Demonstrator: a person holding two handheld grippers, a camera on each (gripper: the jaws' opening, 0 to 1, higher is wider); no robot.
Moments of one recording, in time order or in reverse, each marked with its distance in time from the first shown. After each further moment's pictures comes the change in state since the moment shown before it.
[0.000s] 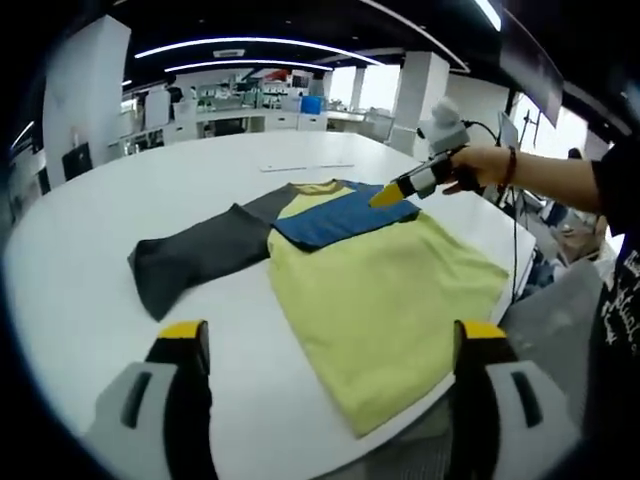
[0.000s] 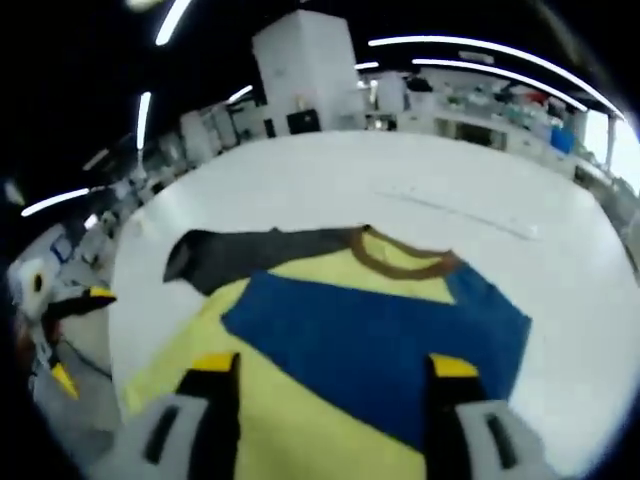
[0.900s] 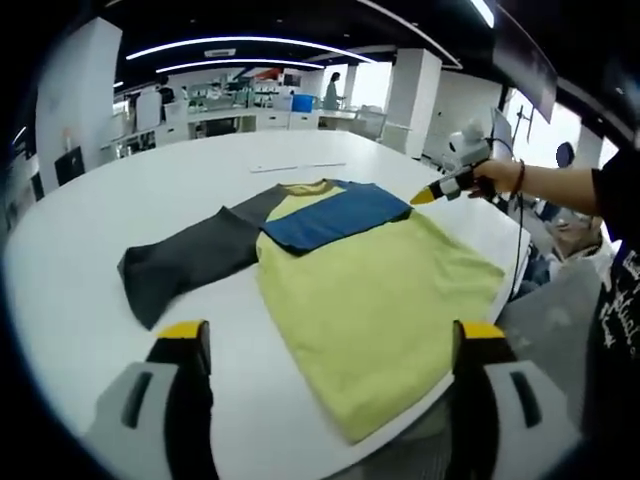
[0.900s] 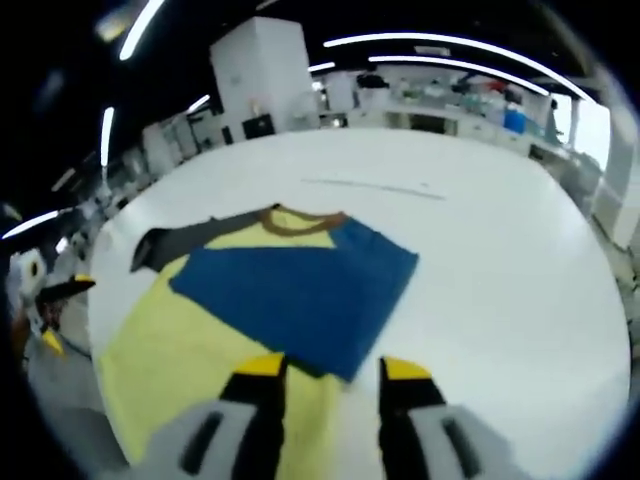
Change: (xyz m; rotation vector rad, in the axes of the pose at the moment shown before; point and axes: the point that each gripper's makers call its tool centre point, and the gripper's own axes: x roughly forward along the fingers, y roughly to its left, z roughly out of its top) left arm 0.007 -0.007 0.005 0.021 0.009 -0.029; right arm -0.059 -0.083 -0.055 0.077 0.001 -0.131
